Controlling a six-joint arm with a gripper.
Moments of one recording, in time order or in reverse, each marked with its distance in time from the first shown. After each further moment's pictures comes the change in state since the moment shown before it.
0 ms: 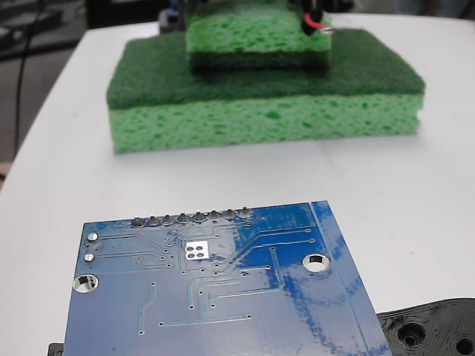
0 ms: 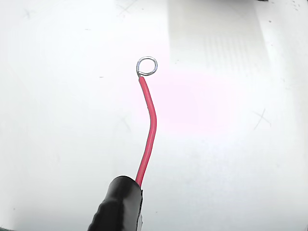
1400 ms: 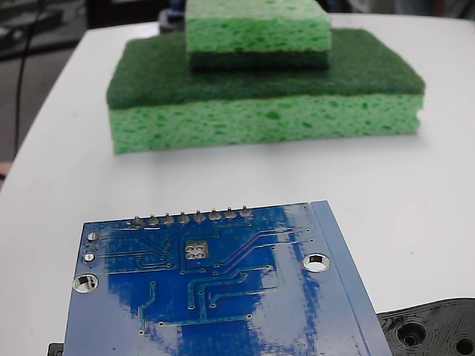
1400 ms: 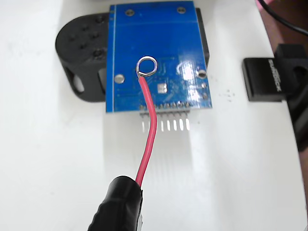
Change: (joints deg) arm 17.8 -34.9 -30.9 -2.5 -12.6 -7.1
